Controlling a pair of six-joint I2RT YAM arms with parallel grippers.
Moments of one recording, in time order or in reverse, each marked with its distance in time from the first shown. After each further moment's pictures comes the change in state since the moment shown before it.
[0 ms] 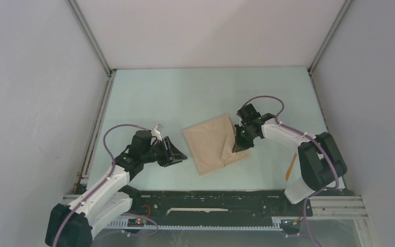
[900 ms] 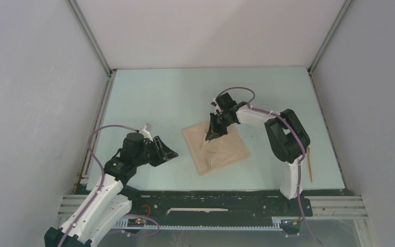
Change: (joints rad) left arm 0.042 -0.193 0.068 -0.246 -0.186 0.055; right arm 0.083 0.445 0.410 0.171 -0.240 0.054
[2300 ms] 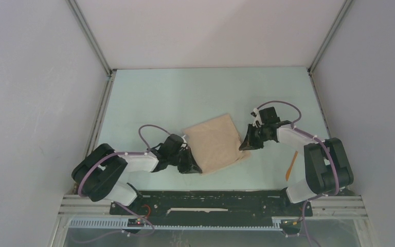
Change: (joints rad) left arm -0.339 0.799 -0.006 0.608 0.089 -0.154; right arm -0.319 -0.520 -0.603 0.042 0.000 -0.164
